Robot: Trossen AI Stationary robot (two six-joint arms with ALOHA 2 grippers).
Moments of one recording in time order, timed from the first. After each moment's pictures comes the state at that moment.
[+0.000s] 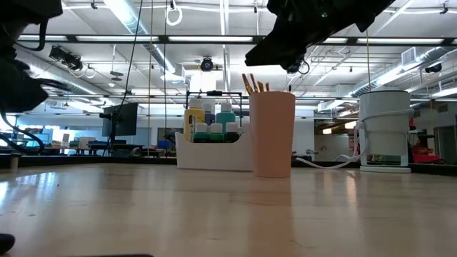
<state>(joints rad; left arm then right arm) -0.53 1.22 0.58 -0.79 0.30 -1.67 -0.02 1.42 0.89 0.07 0.05 -0.10</state>
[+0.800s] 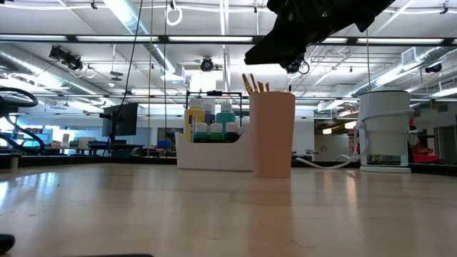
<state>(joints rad) -0.73 1.29 0.51 -0.74 0.33 -1.86 -0.02 1.42 0.89 0.08 0.04 -0.12</state>
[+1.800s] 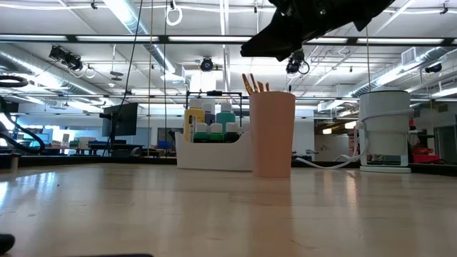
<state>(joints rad) -0.86 1.29 0.50 -0.65 0.13 -1.79 -0.02 1.42 0.89 0.14 0.04 -0.20</state>
